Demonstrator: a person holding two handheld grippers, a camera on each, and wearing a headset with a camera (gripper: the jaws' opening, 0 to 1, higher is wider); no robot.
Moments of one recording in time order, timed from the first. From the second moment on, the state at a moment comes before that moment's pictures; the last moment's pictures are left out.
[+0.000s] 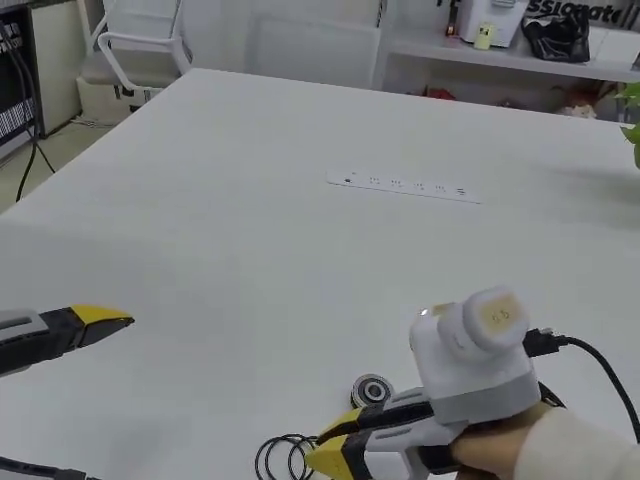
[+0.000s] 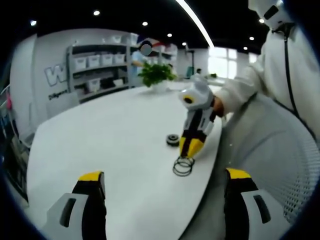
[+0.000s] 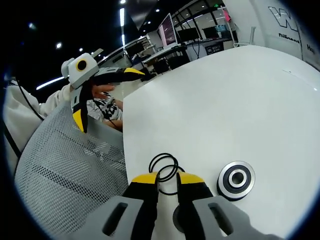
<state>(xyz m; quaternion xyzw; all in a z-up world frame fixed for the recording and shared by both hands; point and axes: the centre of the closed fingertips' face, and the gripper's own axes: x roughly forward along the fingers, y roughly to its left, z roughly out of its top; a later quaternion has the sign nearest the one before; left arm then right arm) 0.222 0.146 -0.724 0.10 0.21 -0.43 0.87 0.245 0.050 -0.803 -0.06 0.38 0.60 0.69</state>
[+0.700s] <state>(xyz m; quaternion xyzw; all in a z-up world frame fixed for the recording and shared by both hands) 0.222 0.146 -0.721 0.10 0.21 -0.43 0.87 0.237 0.051 -0.804 -0.08 0.38 0.62 0.68</state>
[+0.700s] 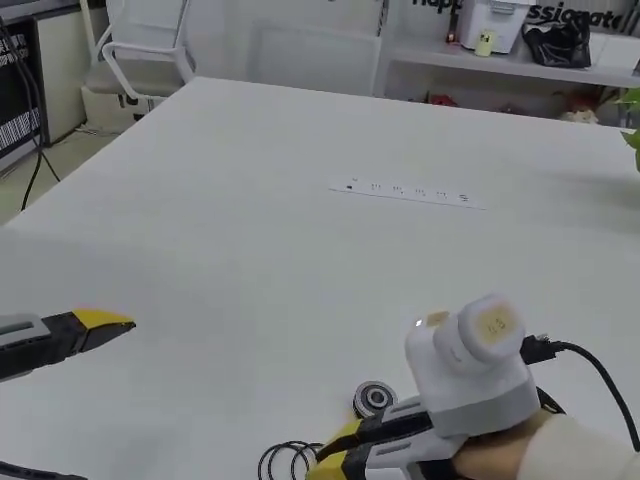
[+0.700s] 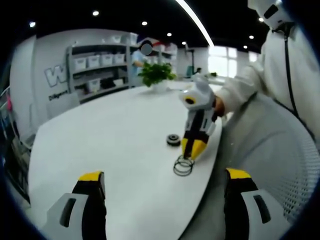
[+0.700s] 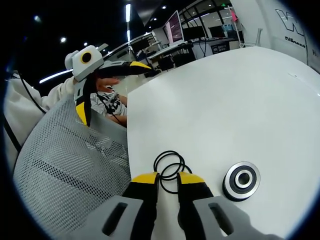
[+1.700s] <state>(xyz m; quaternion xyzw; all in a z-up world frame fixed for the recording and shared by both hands) 0.221 0.146 -0.722 0.10 0.21 -0.43 0.88 0.235 0.052 -0.804 -0.09 0.38 0.62 0.68</state>
